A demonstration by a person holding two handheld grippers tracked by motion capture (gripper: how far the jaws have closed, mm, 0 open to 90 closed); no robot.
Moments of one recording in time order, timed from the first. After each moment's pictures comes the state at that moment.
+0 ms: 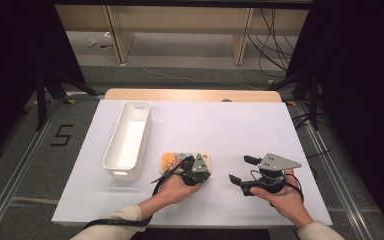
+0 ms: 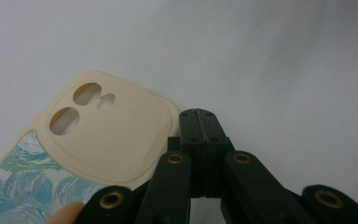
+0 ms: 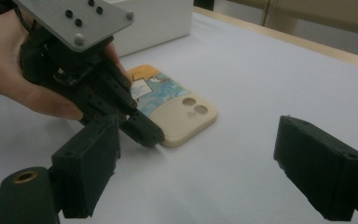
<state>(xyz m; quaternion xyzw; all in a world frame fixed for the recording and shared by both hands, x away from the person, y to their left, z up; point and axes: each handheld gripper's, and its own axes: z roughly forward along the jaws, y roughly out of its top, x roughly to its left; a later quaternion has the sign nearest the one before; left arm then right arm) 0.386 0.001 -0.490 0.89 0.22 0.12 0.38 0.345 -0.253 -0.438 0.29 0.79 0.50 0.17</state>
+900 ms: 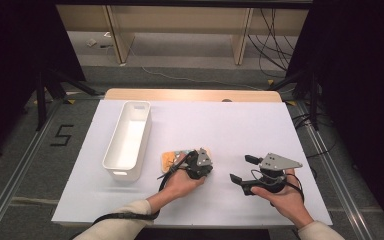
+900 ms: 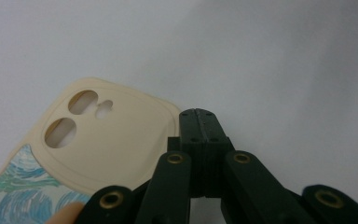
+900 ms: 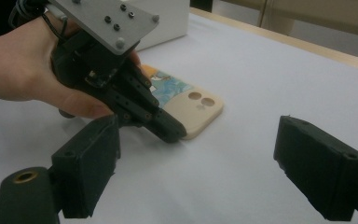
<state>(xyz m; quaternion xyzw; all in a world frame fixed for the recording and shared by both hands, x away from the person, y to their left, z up) 0.405 -0.011 -0.494 0.88 0.25 0.14 0.38 0.346 -0.255 -0.437 0.30 0.79 0.50 0.18</state>
